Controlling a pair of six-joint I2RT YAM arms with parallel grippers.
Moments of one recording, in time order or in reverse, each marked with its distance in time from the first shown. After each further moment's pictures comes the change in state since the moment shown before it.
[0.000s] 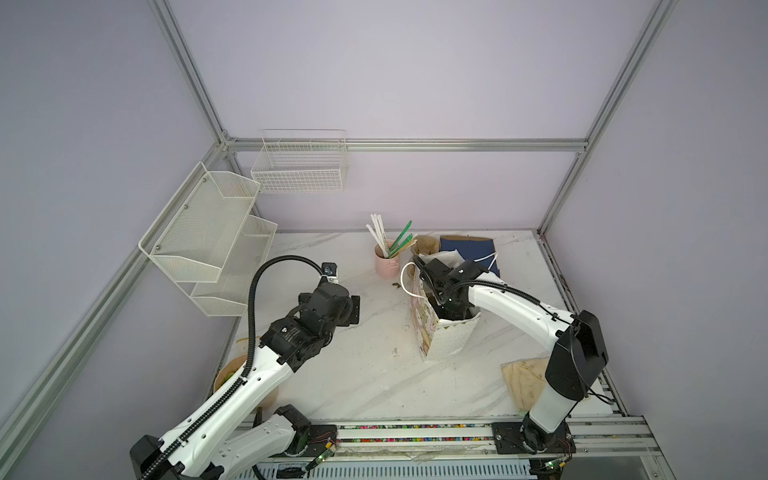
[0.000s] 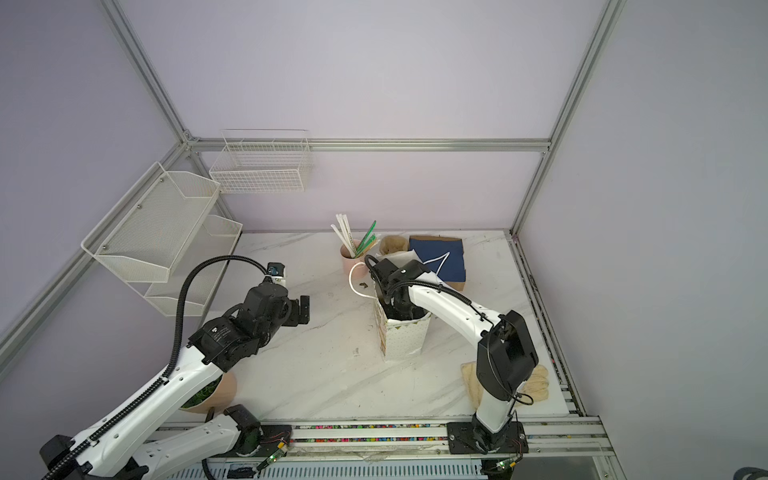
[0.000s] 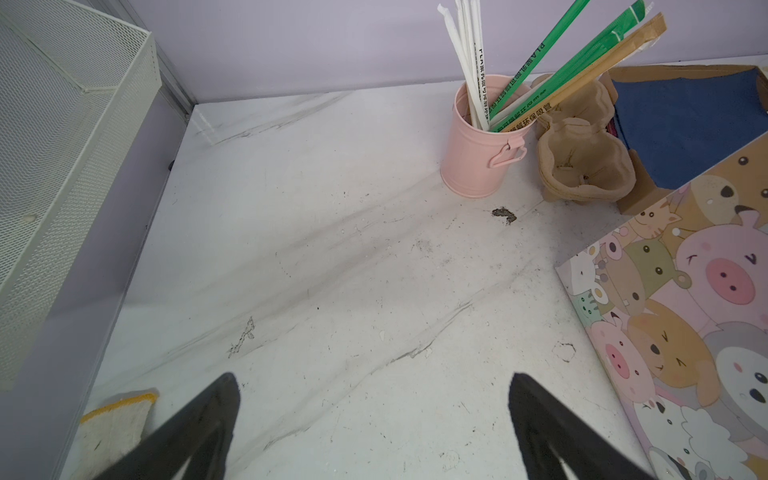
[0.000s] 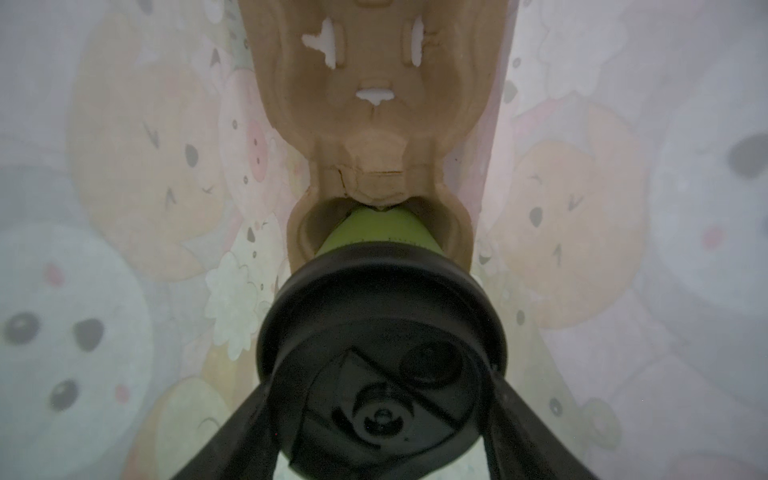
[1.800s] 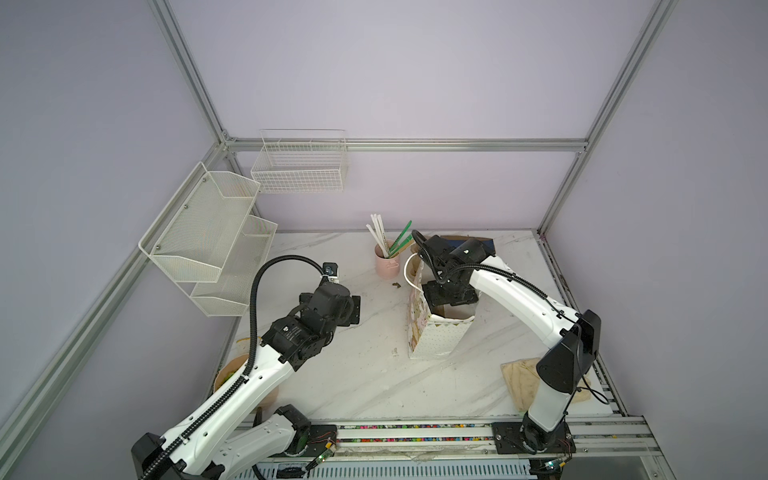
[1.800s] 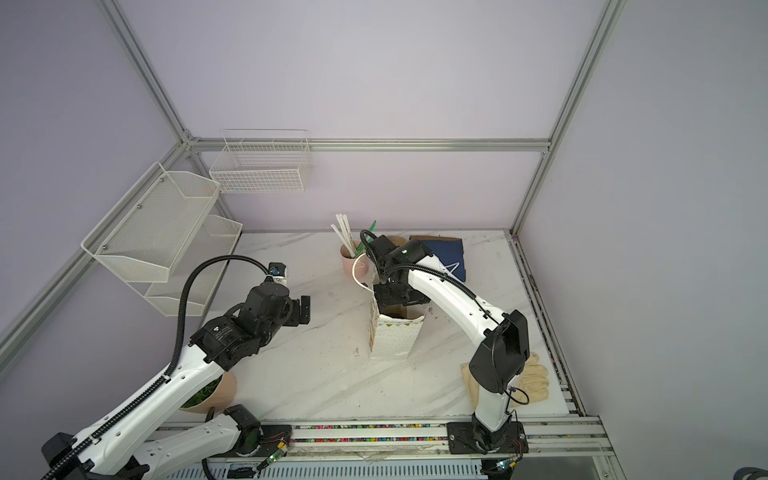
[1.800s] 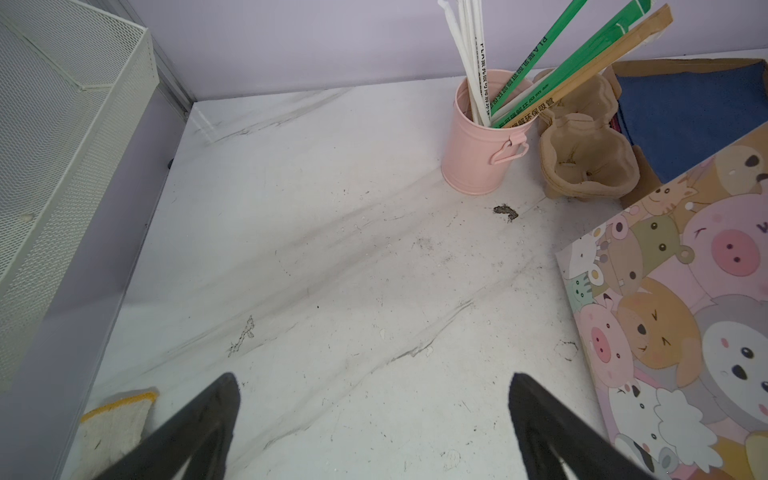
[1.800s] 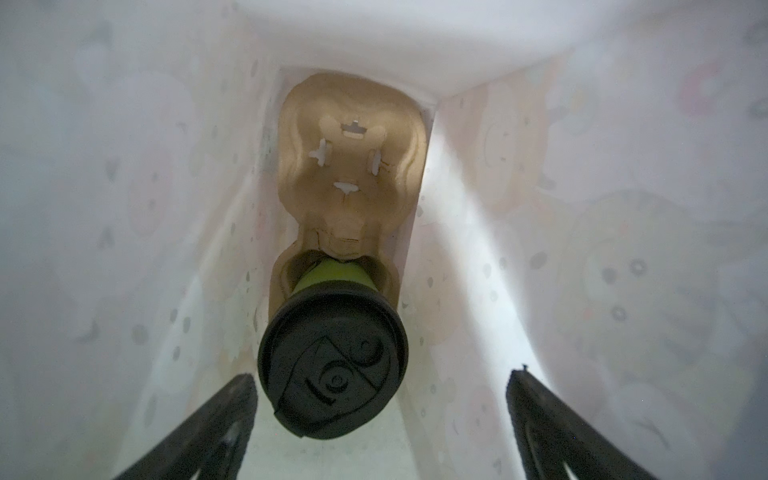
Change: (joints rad) left arm 0.000 0.008 0.000 0.000 0.000 0.000; right arm -0.006 0.063 0.309 -0.129 0.136 0.029
